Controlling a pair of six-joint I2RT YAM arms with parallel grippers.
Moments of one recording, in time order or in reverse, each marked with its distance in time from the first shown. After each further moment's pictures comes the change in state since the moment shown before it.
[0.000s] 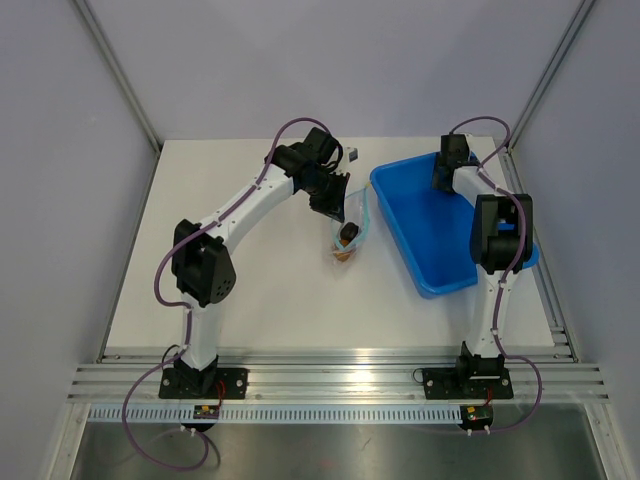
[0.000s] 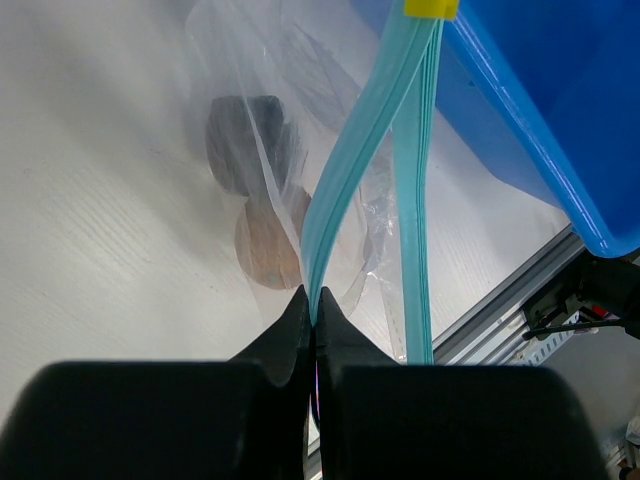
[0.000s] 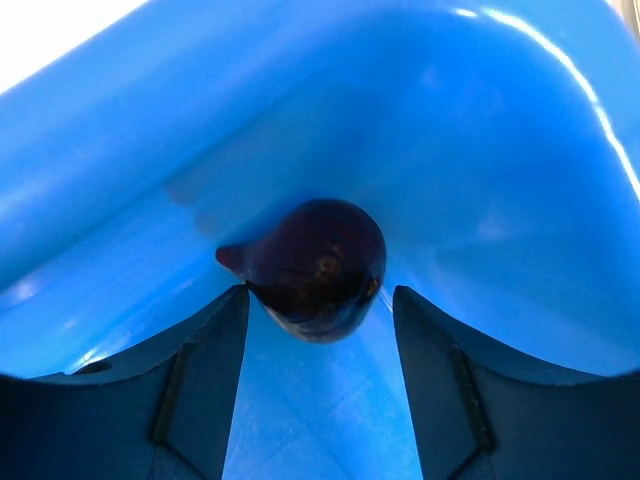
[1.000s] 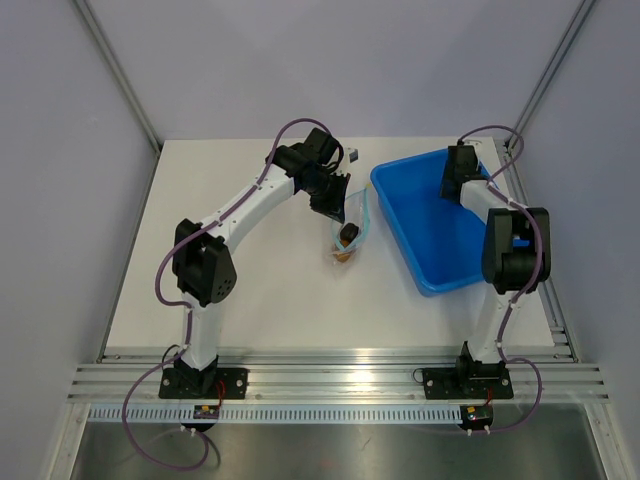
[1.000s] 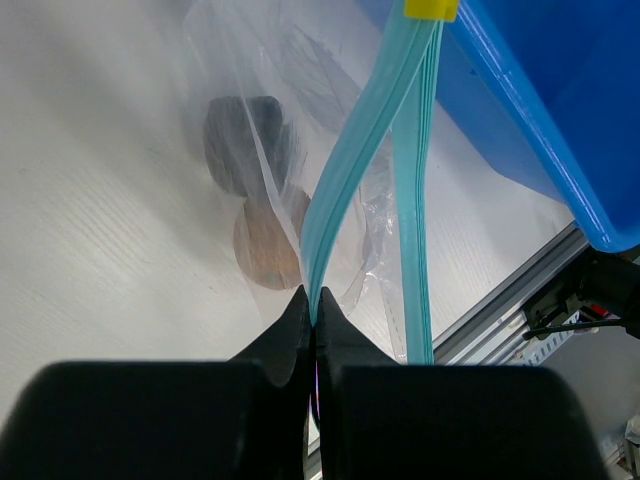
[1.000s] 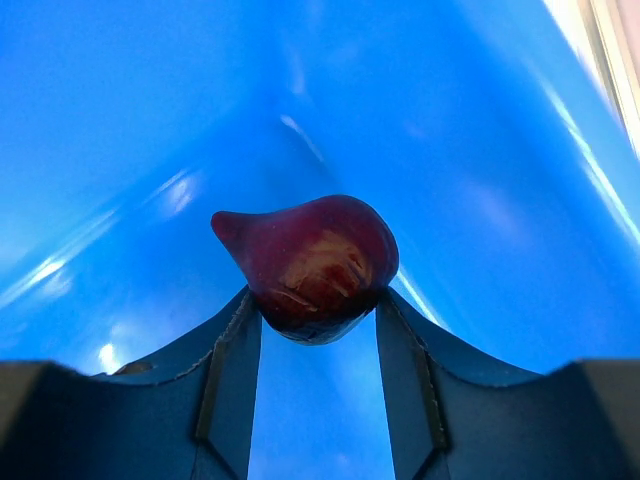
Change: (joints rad) left arm 0.000 0.005 0.000 0.000 0.002 0.000; right arm -0.002 -0.198 -0.273 0.125 0.005 0.021
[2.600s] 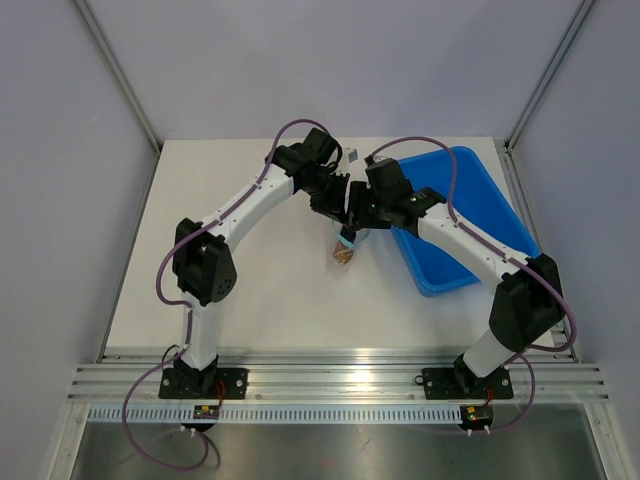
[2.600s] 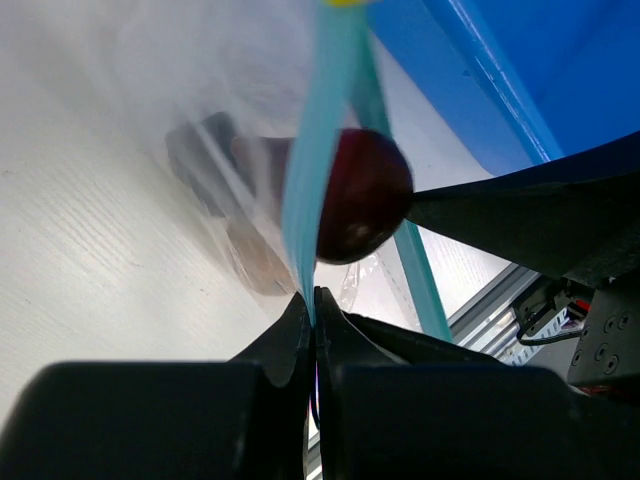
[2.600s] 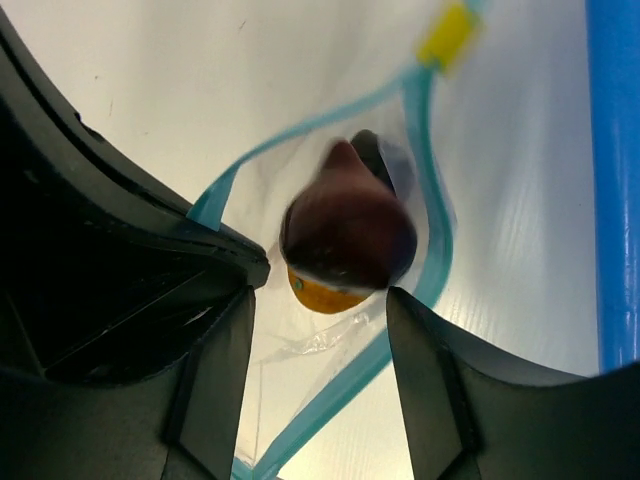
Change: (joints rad) left arm 0.003 0.005 -0.004 0.008 0.032 -0.011; right arm 0.563 -0.418 -0.080 -0.348 -0.362 0.377
